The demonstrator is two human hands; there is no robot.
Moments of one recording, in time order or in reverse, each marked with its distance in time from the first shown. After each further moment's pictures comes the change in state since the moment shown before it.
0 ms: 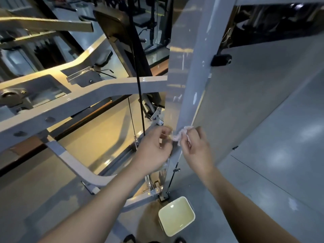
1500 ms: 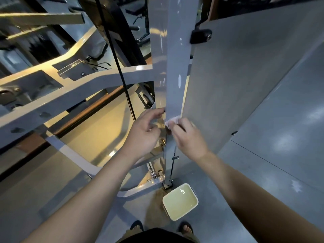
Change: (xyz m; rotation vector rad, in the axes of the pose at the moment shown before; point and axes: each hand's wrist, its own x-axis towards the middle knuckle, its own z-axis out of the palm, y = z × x) left_hand -0.001 0.015 0.001 -0.162 0.001 -0.004; right_hand 0.000 0.028 0.000 -0.153 -0.161 -0.370
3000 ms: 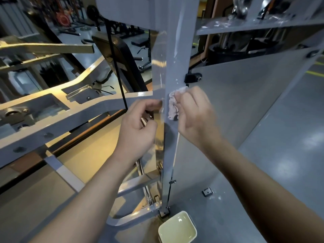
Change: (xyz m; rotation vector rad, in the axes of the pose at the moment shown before) left_hand 0.017 0.078 -0.025 0.082 0.297 0.335; right_hand 0.111 -0.022 -0.116 -0.014 0.287 -0.116
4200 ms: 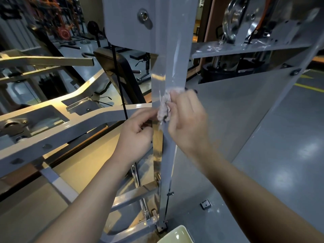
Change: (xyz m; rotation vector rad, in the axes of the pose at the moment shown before) left_hand 0.020 0.002 -0.009 -0.054 -0.101 0.023; right_hand 0.027 -0.031 -0.004 0.026 0.150 0.098
